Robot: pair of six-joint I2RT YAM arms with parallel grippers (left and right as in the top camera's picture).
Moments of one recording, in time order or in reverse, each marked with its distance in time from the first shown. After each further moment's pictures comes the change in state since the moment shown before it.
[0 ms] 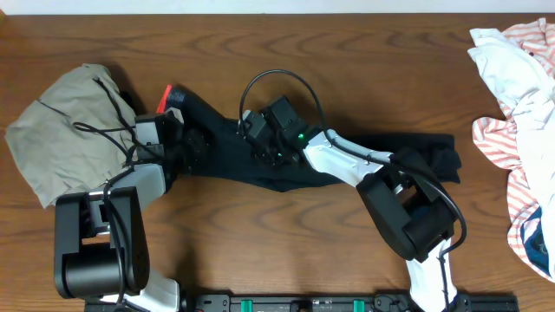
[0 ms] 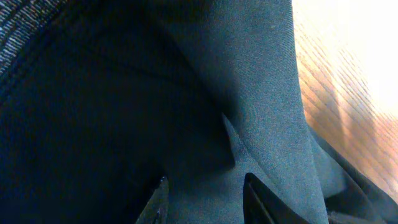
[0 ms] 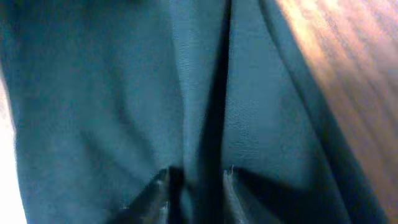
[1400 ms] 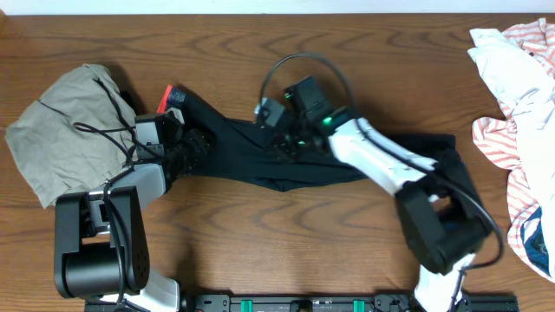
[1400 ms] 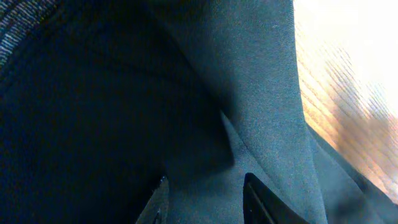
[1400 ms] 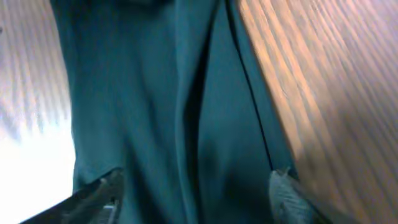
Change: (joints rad) left arm 0.000 0.002 0.000 0.001 0.013 -0.007; right arm -0.090 -0.142 0.000 -0.147 -0.097 -0.160
